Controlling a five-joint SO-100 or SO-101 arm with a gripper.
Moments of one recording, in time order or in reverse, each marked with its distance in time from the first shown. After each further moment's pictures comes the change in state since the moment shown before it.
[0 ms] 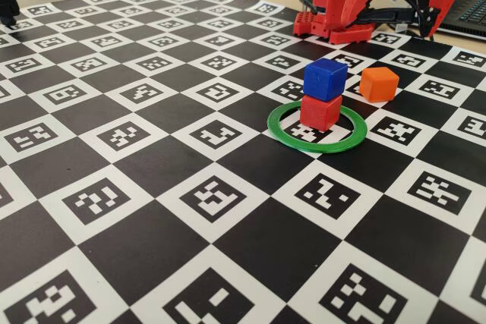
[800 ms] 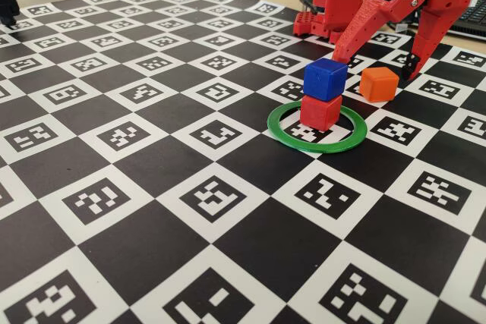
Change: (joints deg) arm 1.3 -8.6 6.3 -10.9 1.3
